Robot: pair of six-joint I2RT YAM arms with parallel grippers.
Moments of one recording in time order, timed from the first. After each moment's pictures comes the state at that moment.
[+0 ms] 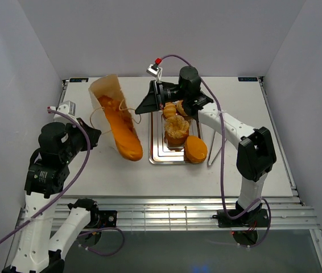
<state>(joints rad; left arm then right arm) -0.18 0.71 1.16 -0.77 0.09 -0.42 0.63 1.86 1.61 0.41 -1.18 1.07</state>
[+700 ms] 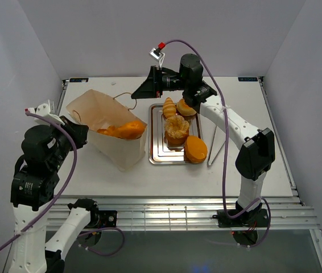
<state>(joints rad) -0.18 0.71 1.32 -0.89 -0.05 -0.48 0.64 1.88 1.82 0.19 -1.03 0.92</state>
